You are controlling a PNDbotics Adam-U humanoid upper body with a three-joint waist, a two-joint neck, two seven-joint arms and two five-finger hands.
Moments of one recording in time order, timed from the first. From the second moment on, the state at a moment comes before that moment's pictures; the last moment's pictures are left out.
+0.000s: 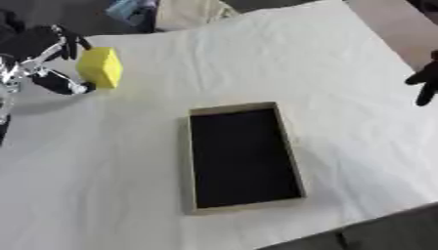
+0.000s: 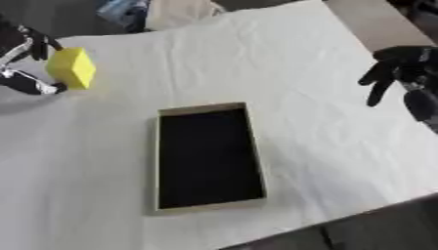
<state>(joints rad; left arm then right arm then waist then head) -1.00 0.57 -0.05 -0.79 -1.03 -0.42 -0.07 -0.33 -0.59 -0.14 -1.80 -0.31 -0.45 0.71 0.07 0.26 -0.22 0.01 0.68</state>
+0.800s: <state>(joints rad) -0.98 0.61 -0.09 -0.93 -0.87 -0.46 -0.12 -0.32 -0.60 -0.14 -1.79 -0.31 -0.45 0.71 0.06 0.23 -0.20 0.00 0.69</state>
